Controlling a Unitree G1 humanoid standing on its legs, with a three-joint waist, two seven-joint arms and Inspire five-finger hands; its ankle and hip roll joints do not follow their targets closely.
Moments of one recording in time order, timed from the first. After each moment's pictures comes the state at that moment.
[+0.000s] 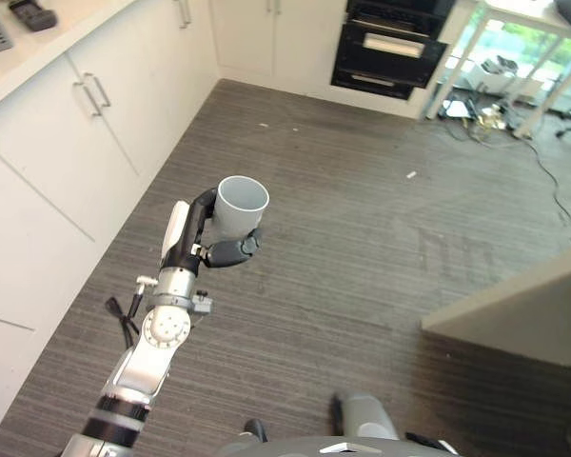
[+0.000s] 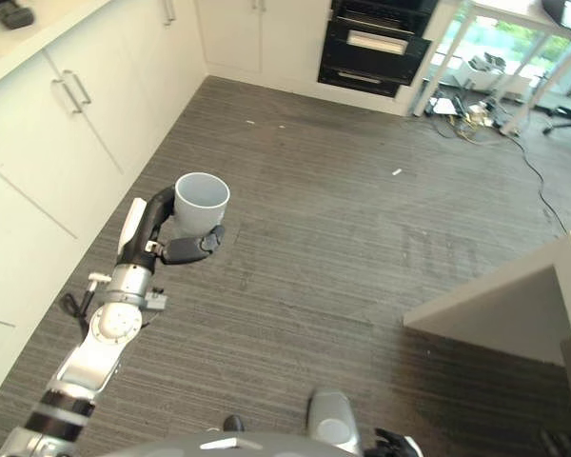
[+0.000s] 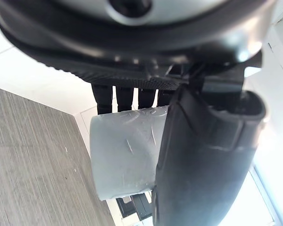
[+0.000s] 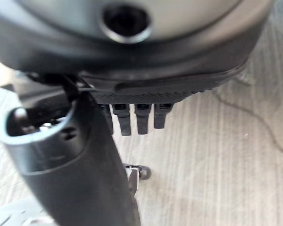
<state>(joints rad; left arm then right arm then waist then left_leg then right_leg) -0.03 0.50 -0.16 -0.03 0.08 -0.13 0.29 0.12 -0.20 0.14 1.21 0.22 -0.06 -0.03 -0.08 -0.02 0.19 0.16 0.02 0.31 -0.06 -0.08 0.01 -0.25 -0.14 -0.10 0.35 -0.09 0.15</state>
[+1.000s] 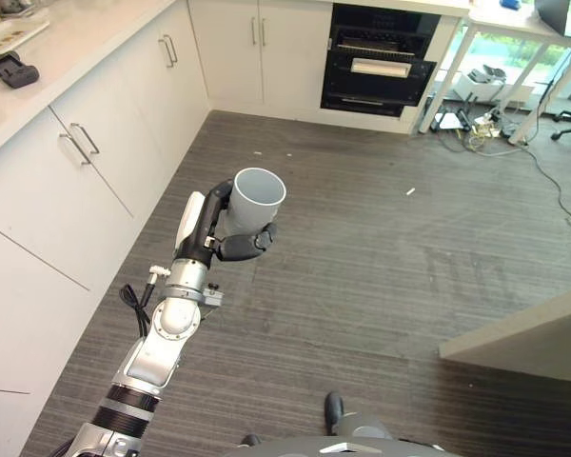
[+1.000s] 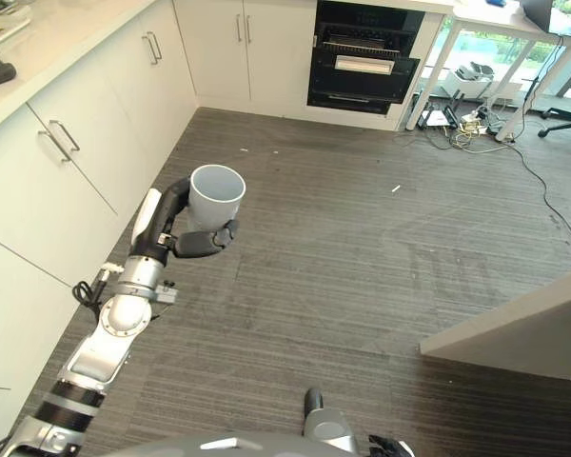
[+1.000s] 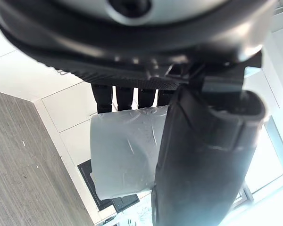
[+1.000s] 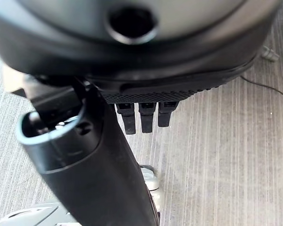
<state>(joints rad) -0.08 0.47 -0.19 -0.04 0.09 -0.14 0.26 0.15 -0.23 0.19 1.19 0.24 -0.05 -0.03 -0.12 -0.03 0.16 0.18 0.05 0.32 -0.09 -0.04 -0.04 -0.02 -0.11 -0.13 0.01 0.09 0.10</state>
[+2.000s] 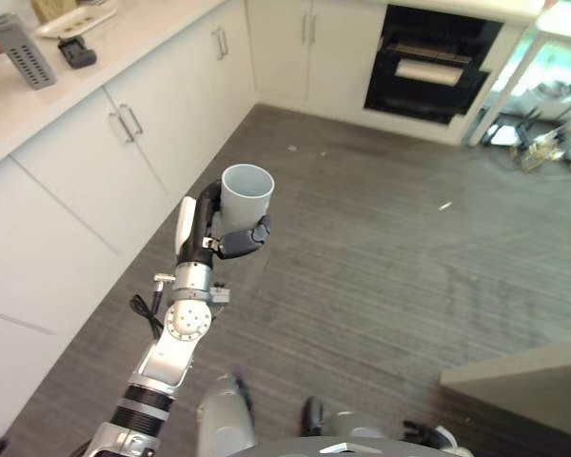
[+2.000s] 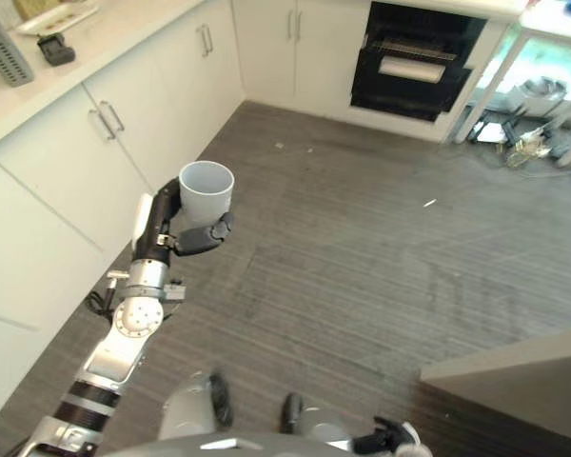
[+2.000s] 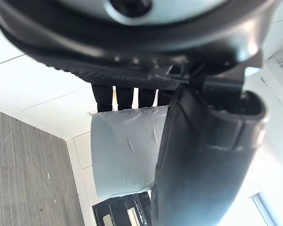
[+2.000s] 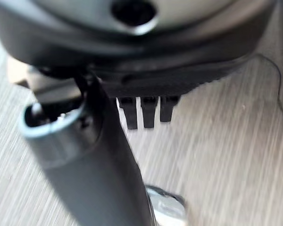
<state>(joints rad) -0.07 0.38 -0.18 0.01 0.07 -0.17 0.38 0.01 -0.27 0.17 1.28 0.26 -0.04 -0.01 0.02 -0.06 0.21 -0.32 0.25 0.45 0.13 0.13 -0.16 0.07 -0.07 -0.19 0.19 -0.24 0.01</state>
